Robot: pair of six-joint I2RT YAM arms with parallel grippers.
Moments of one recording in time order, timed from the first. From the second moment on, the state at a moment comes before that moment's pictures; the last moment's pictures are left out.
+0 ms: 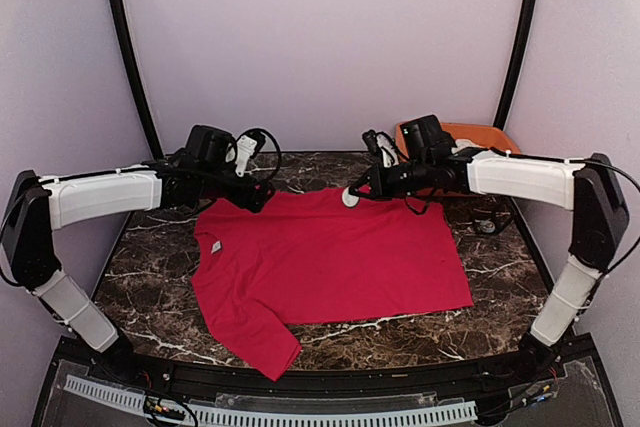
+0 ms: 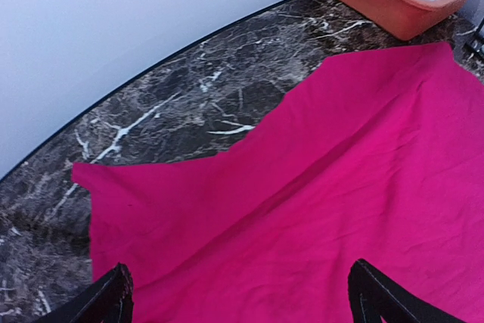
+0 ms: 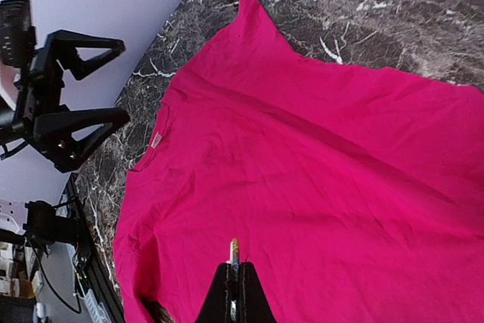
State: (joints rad) left arm -0.60 1.56 1.11 -0.16 -0.08 0.05; right arm 0.62 1.66 1.23 -0.19 -0.46 0.38
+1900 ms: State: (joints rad) left arm -0.32 2.02 1.34 -0.36 0.36 0.65; right arm 0.63 2.17 1.82 -0.42 -0.59 0.55
